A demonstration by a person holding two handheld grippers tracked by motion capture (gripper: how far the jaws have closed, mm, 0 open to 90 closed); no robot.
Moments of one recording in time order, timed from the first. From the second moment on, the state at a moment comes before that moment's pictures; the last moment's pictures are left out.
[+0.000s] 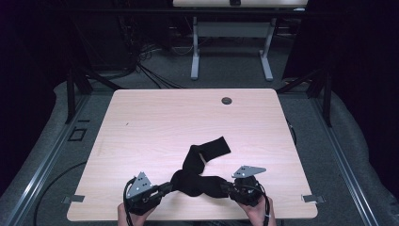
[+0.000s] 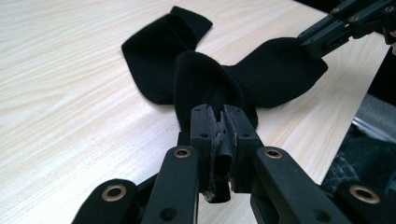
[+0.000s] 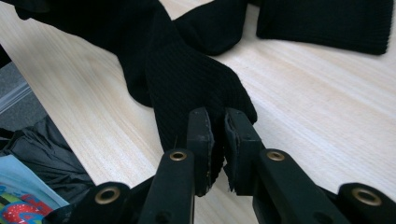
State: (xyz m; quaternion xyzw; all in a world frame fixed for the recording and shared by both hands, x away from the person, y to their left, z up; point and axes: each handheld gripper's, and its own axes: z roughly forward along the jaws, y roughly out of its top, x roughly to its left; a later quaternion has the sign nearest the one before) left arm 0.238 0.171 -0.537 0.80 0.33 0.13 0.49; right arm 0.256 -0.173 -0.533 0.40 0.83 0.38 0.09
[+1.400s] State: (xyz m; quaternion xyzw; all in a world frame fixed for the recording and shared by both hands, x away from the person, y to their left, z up) left arm 0.259 0.187 -0.557 0.81 0.43 0.15 0.38; right arm 0.261 -0.159 -0.555 0.41 0.85 0.33 0.07
